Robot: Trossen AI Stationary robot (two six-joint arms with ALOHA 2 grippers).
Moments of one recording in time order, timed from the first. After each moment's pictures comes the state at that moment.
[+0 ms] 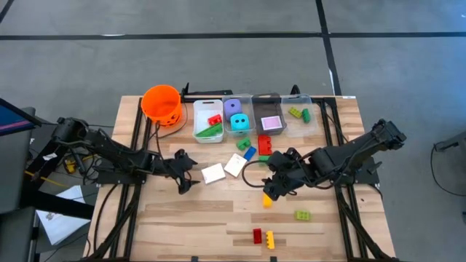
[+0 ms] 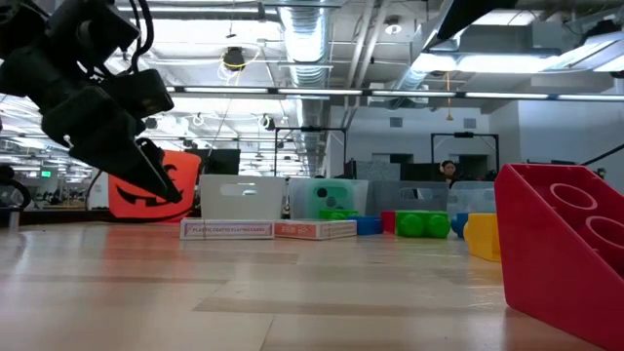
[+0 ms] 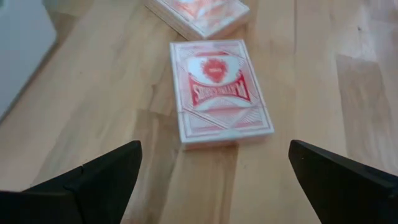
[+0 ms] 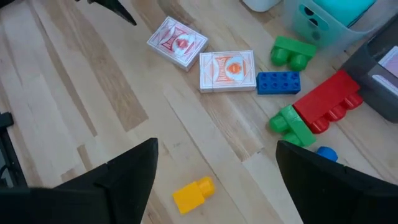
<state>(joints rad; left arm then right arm) -0.23 1.15 0.27 0.16 -0.30 -0.35 0.43 1.52 1.46 -1.07 0.46 0.94</state>
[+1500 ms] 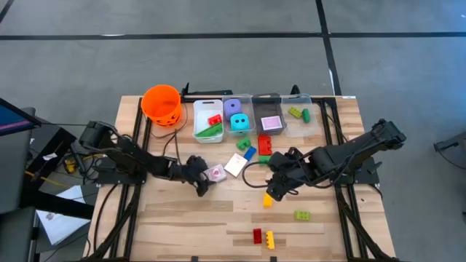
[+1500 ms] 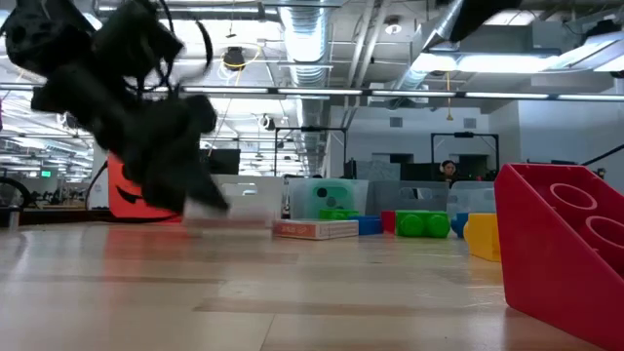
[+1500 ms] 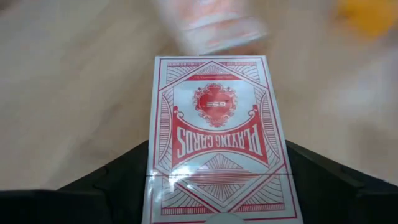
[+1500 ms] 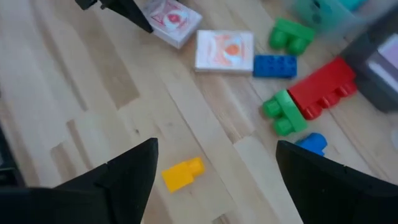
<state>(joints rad) -0.23 1.56 0.42 0.43 -0.32 -0.61 0.43 1.52 1.47 -1.14 0.40 0.89</state>
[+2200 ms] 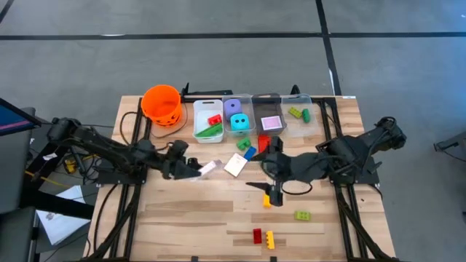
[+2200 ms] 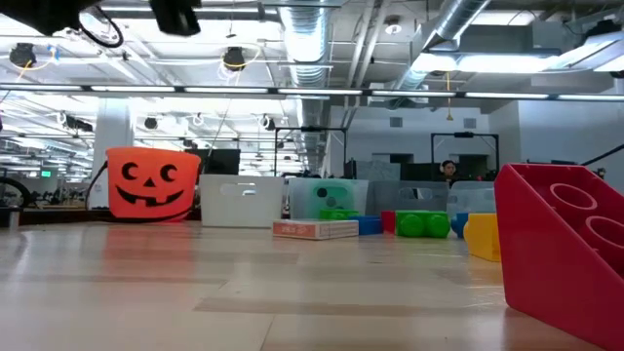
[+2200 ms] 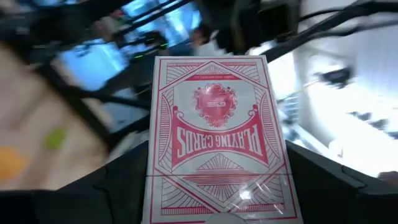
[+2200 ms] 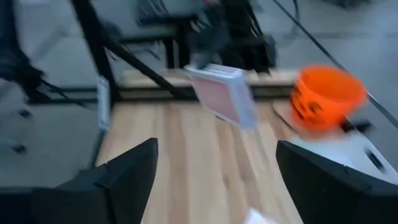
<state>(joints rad) -0.23 1.03 0.42 0.86 0.03 -1.12 0.47 1.52 1.73 -0.69 0.49 0.21</state>
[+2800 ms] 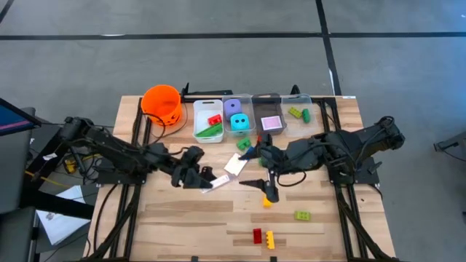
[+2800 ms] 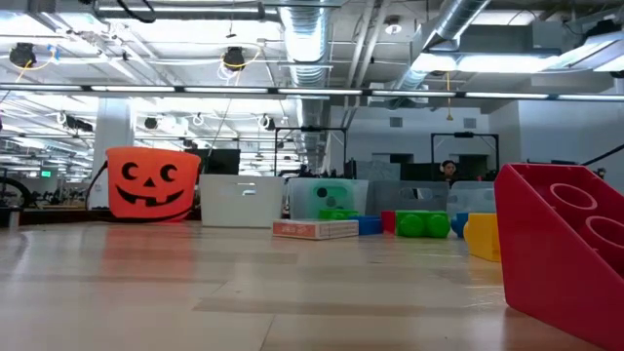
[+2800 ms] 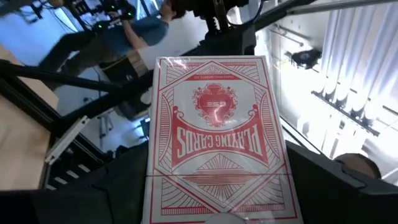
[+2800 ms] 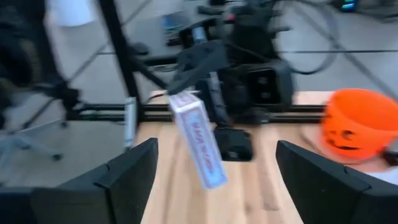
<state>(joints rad) -0.28 1.27 0.68 0.91 0.15 -1.16 0.38 1.52 1.73 -0.56 0.29 0.15</state>
